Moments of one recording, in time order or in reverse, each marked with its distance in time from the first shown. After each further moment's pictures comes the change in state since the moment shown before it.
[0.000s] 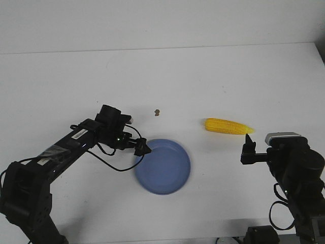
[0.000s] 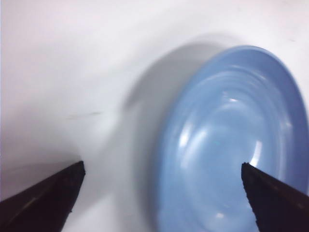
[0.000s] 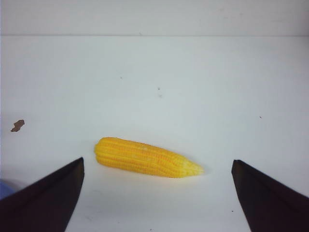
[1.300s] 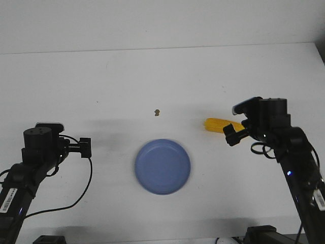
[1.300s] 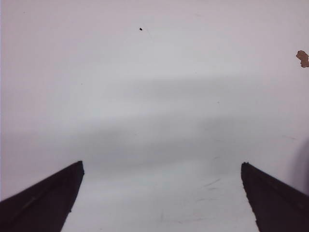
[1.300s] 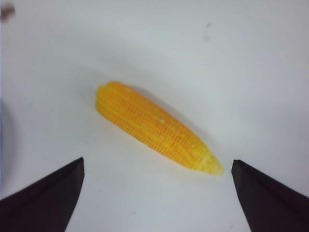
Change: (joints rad) left arm 0.326 -0.729 -0.346 0.046 -0.415 0.014; right arm 0.035 0.615 0.314 -0.177 -0.065 -0.386
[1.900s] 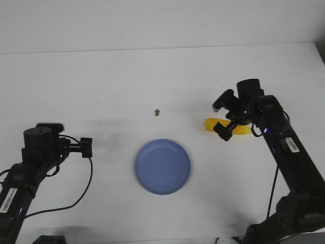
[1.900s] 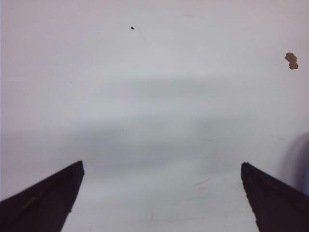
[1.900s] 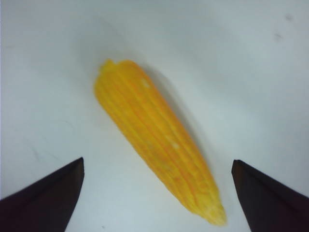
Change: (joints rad) left arm 0.000 0.000 0.000 0.000 0.032 -0.019; right arm 0.017 0.349 0.167 -0.088 -0.044 -0.315
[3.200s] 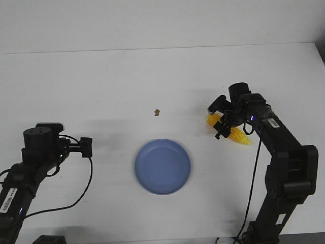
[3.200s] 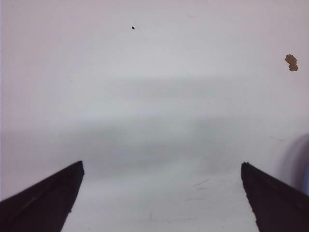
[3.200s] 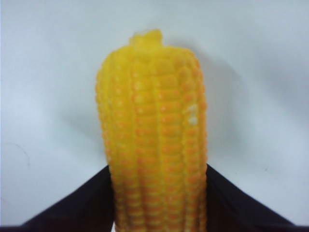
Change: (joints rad) left arm 0.000 0.000 0.000 0.000 0.000 -0.014; right arm -0.028 0.245 0.000 0.089 -0.019 -0.011
